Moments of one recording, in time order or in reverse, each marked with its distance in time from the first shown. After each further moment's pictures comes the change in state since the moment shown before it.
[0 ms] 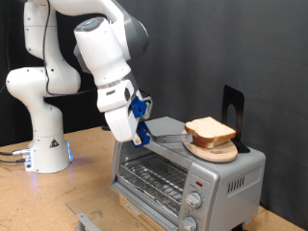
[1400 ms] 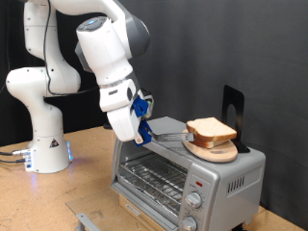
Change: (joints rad) arm 0.001 -0.001 0.004 0.011 0.005 -0.030 0.006
